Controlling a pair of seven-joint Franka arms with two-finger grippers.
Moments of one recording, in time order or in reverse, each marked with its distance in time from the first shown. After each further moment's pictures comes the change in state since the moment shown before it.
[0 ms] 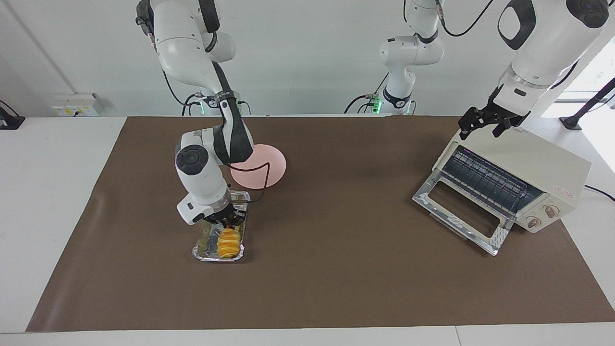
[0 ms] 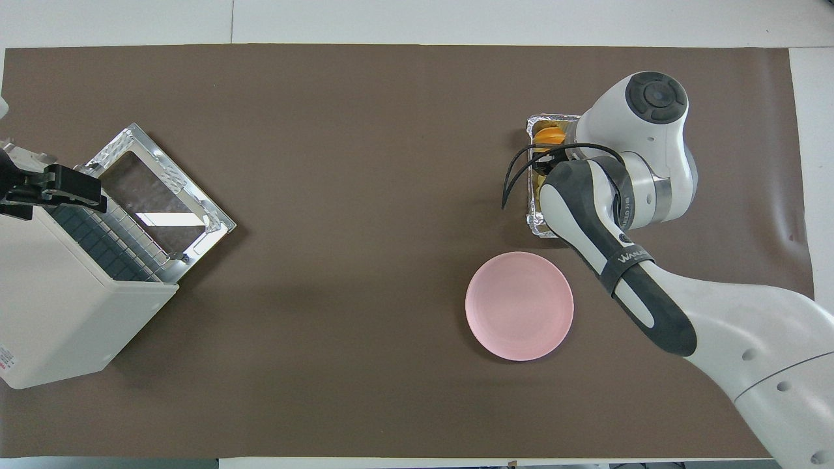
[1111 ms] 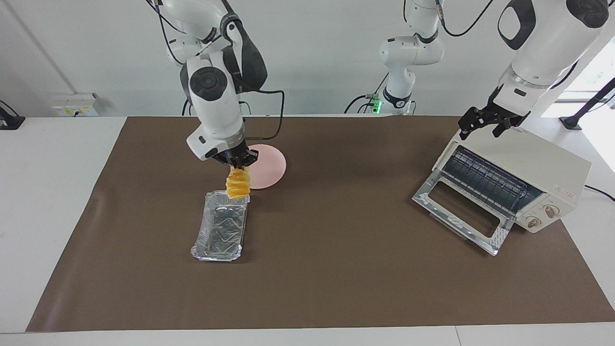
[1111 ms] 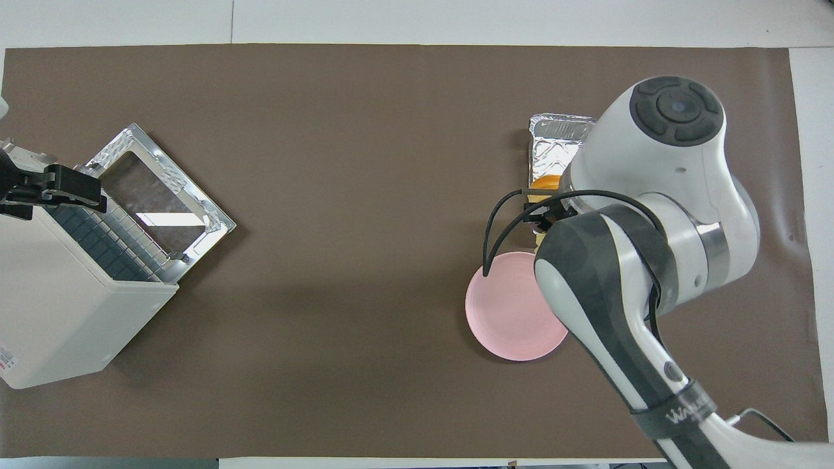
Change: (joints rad) left arm 0.000 0.000 0.000 0.000 0.000 0.000 0.000; right arm 0.127 -0.379 0.021 -0.139 0.006 -0.378 0.157
